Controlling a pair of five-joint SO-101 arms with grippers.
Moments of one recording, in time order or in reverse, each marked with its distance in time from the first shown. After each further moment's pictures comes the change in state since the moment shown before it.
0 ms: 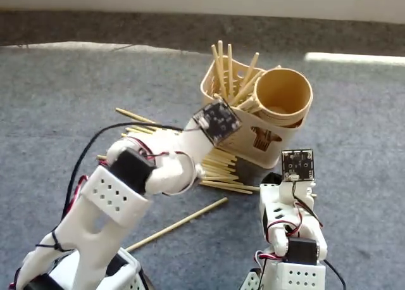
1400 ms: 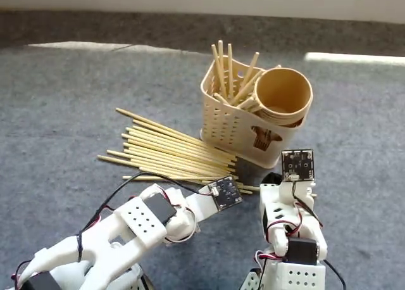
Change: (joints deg) left arm 8.6 -0.1 37.4 -23.3 -0.4; right arm 0.0 0.0 0.0 0.0 0.0
